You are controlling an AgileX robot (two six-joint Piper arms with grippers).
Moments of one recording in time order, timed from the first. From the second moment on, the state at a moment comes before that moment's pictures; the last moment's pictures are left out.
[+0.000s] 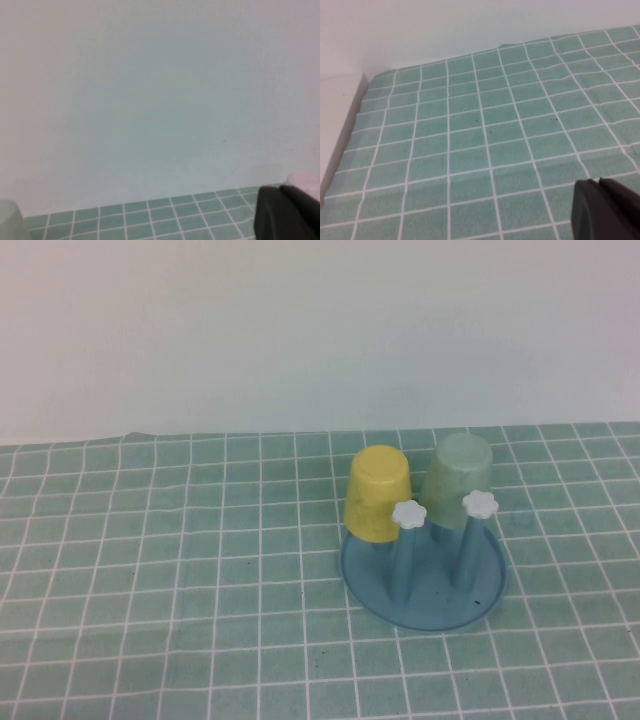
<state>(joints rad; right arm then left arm) 0.28 0.20 -0.20 1.79 -0.39 -1.74 -0.02 -0.01 0.00 0.02 0.37 0.00</state>
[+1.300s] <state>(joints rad) 0.16 0.20 -0.17 -0.18 0.43 0.13 -0.02 -0.01 0.00 0.02 0.36 0.00</state>
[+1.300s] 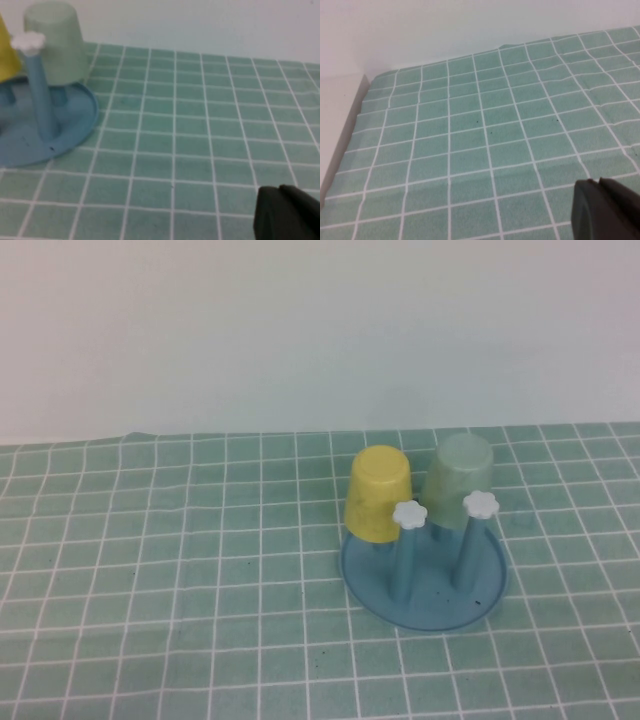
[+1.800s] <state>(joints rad) -0.06 -0.01 0.02 -0.45 0.45 0.41 -0.02 -0.01 0.00 0.02 0.36 0.00</state>
